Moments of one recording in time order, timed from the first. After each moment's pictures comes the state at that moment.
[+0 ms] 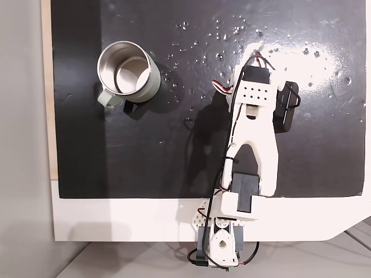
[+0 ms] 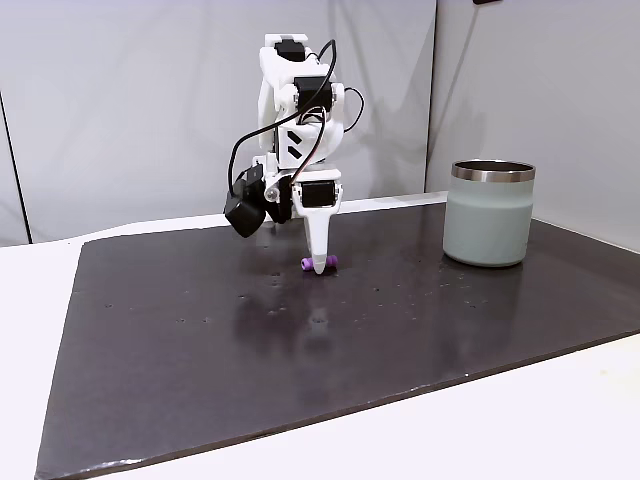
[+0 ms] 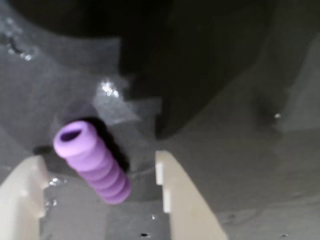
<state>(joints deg) 8.5 74.9 89.3 72.9 4.2</state>
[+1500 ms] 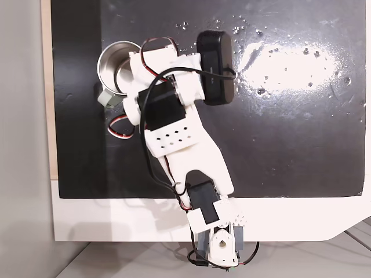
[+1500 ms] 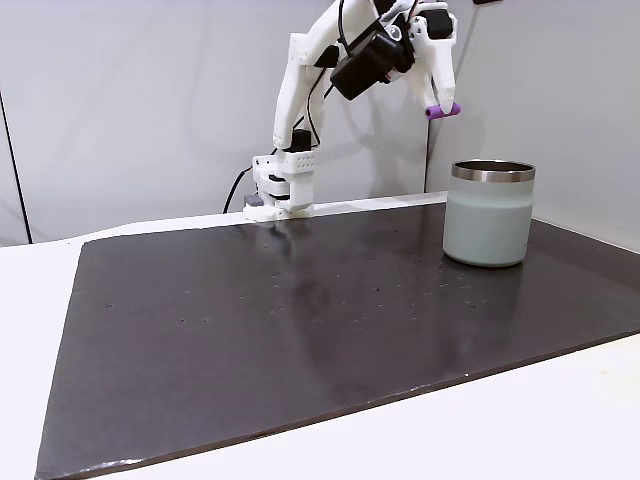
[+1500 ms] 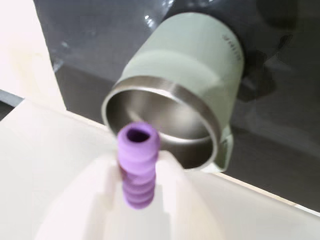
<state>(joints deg) -21.1 77.3 33.6 100.4 11.9</state>
